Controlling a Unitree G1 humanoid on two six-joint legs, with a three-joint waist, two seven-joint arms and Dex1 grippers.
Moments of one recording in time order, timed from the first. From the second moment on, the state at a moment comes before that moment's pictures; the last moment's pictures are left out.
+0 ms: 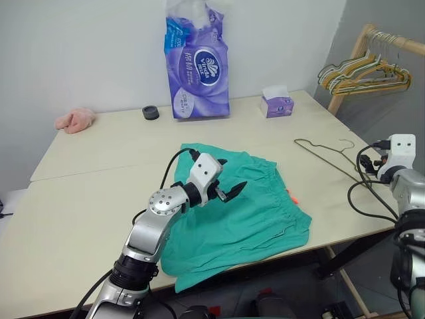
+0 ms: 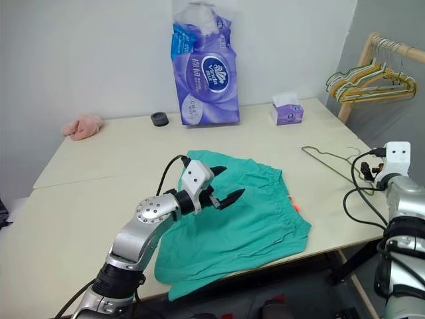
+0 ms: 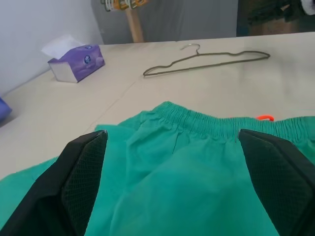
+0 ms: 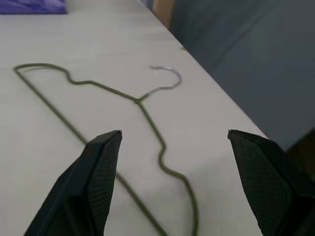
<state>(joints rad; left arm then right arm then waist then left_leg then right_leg) -0.33 0.31 -0.21 -0.21 -0.15 0.42 -0.60 -0.74 -0.70 -0.30 0.94 0.09 0.30 0.32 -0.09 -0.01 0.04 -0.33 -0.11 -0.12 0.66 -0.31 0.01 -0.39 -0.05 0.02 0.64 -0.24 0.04</state>
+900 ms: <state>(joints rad) -0.33 0.31 -0.21 -0.22 -0.15 0.43 -0.60 -0.80 -0.69 -0.19 1.28 0.00 0.26 0.36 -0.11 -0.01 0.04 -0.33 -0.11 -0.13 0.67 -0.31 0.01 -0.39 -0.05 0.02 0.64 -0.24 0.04</state>
